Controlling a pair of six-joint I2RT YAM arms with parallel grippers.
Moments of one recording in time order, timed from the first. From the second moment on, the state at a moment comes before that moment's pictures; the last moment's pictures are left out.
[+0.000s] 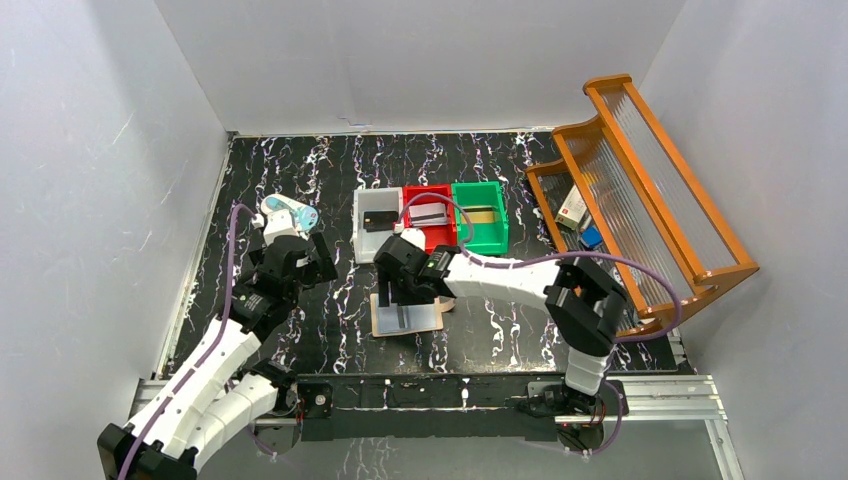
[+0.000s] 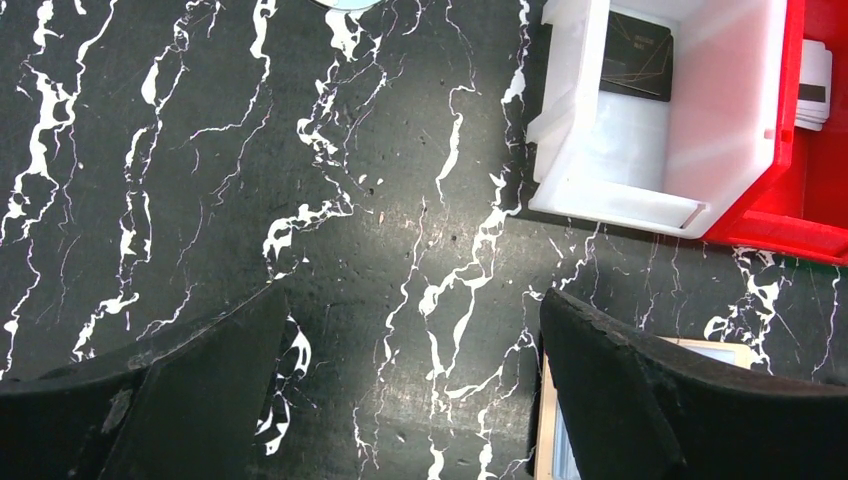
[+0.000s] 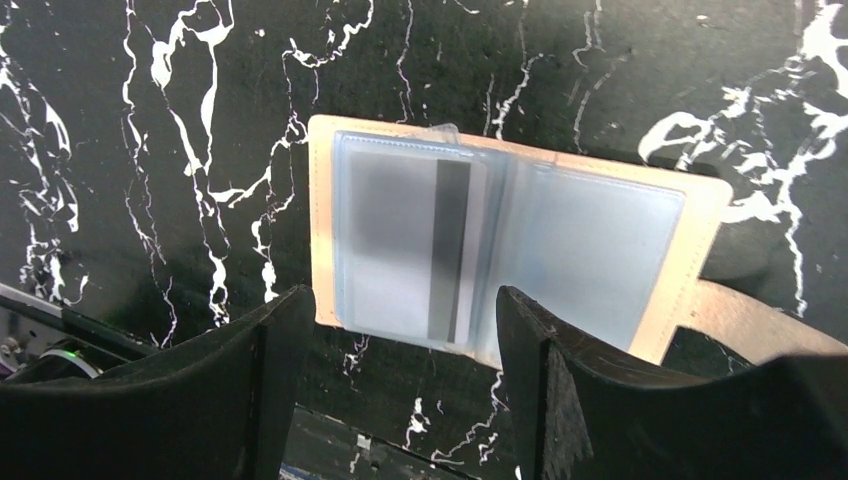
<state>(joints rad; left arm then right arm) -0.46 0.78 0.69 -0.61 -0.46 -0.52 1.12 1.76 1.25 -0.52 0.16 0.92</state>
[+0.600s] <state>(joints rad) -0.46 0.69 0.61 -0.62 -0.46 -0.52 1.13 1.96 1.43 -0.64 0.15 0.88</state>
